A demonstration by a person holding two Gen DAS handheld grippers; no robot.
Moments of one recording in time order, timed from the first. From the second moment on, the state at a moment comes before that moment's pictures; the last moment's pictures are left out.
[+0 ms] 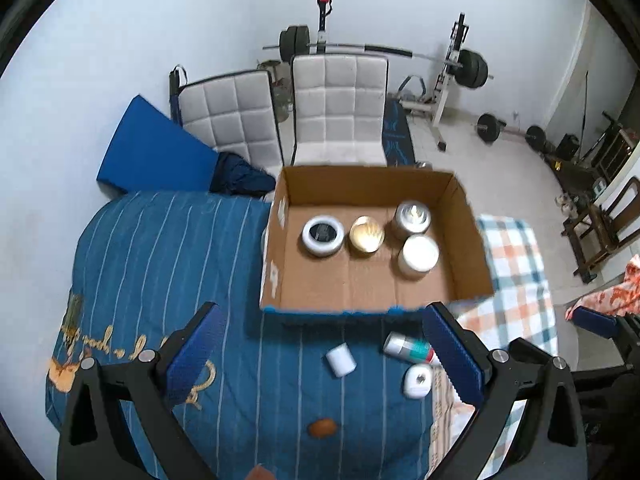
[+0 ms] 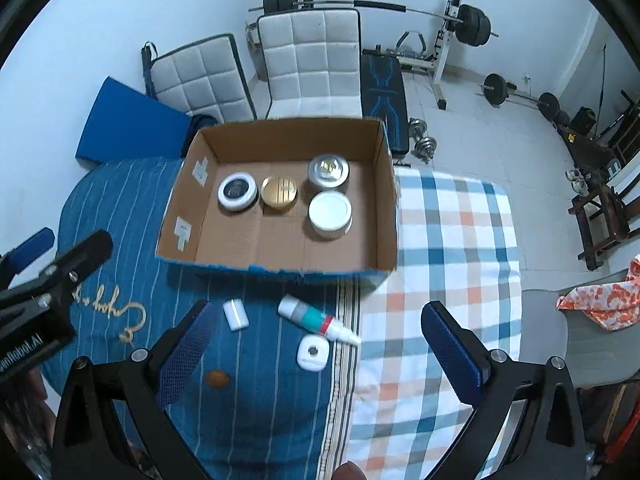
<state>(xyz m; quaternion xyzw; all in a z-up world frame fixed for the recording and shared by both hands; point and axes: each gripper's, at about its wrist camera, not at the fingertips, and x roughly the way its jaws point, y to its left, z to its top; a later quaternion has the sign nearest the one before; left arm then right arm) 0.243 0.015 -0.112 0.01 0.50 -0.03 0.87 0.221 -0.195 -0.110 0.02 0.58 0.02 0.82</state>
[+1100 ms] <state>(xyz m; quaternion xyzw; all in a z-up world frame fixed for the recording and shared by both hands) 0.163 0.014 -0.417 -0.06 0.75 0.01 0.65 0.218 -0.200 -0.392 -0.06 0.75 0.05 0.65</state>
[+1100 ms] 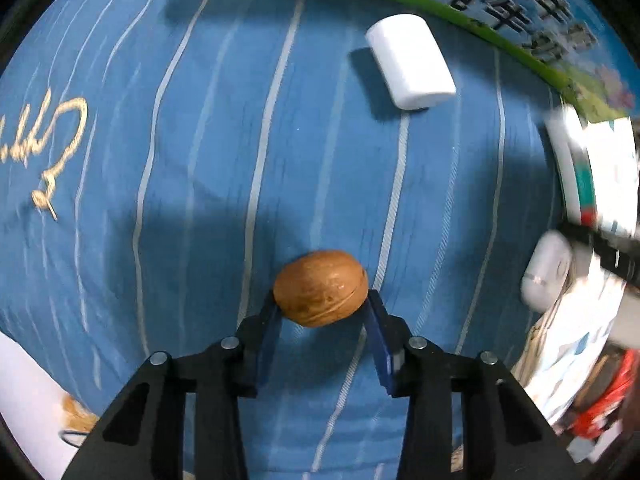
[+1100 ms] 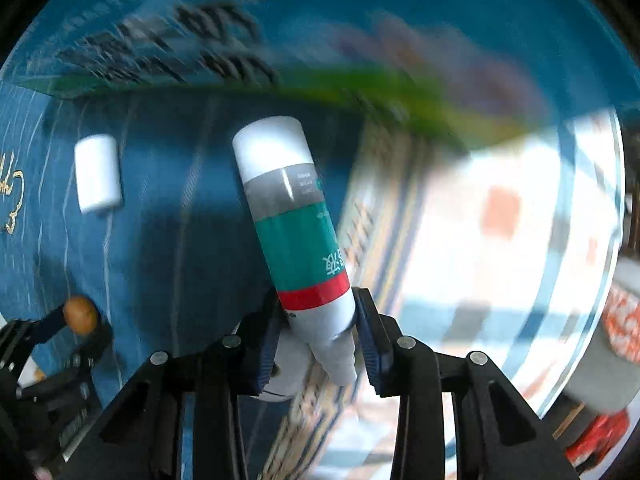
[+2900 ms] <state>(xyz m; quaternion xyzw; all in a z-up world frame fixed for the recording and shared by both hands) 0.163 -0.006 -0.262 -0.08 0.66 -0.04 0.74 0.127 -0.268 -0.331 0.16 0.72 0.01 0.67</state>
